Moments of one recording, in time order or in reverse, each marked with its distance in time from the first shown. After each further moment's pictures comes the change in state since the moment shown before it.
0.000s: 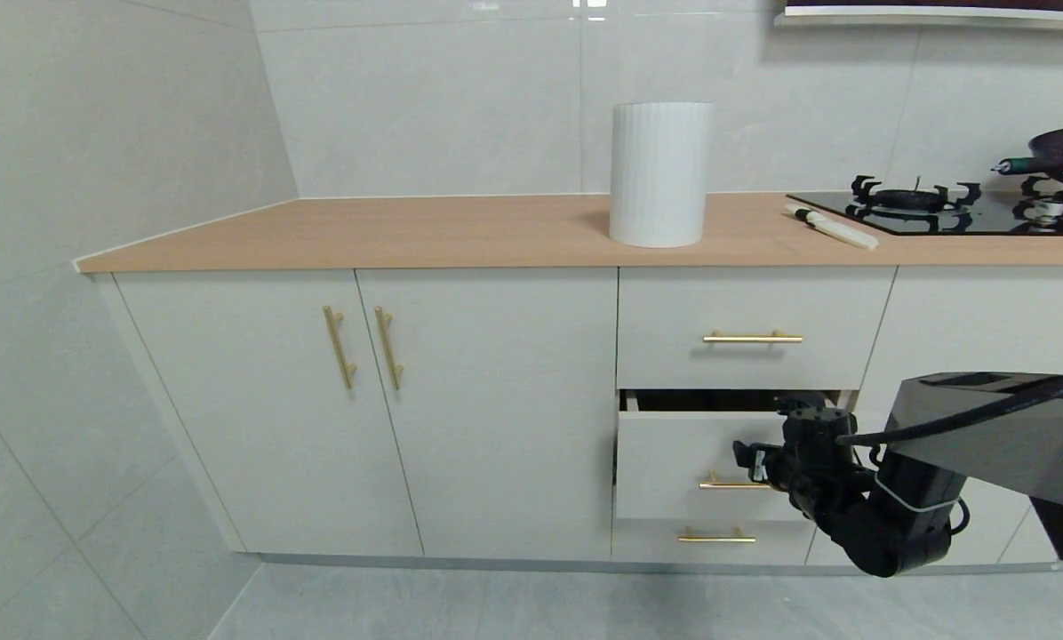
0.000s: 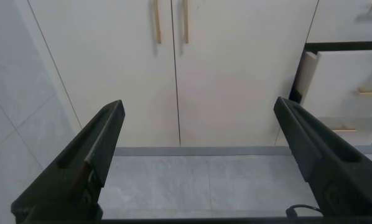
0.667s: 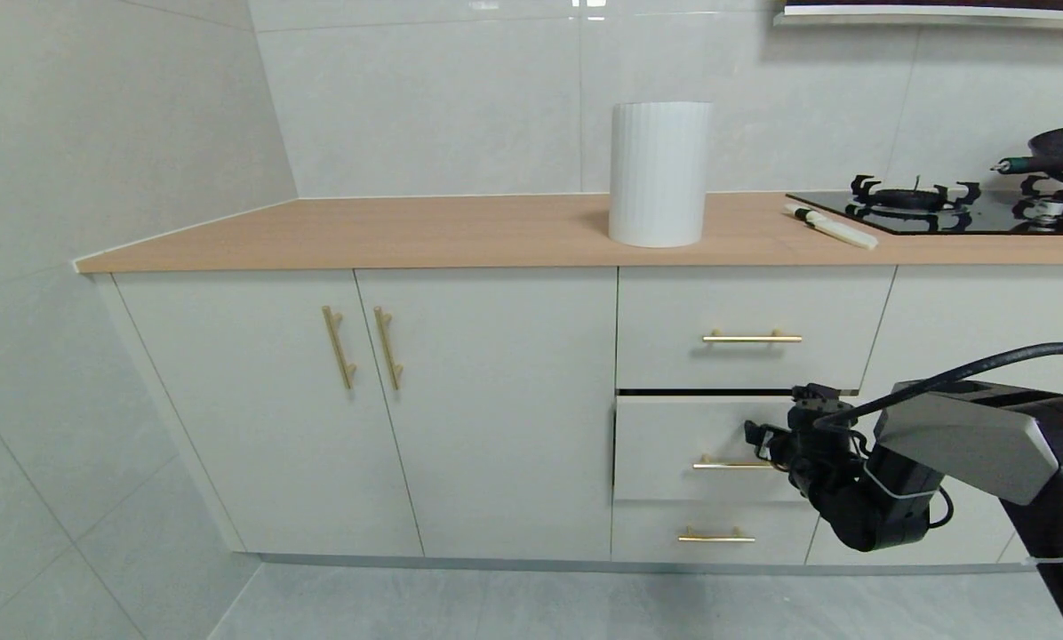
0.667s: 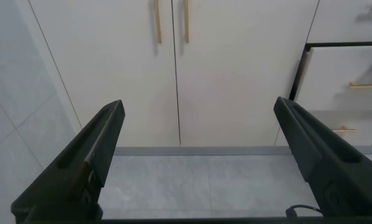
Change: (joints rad) left arm 0.000 0.000 0.000 0.000 0.000 0.000; right arm -0.079 0.128 -0.209 0.003 0.000 0.091
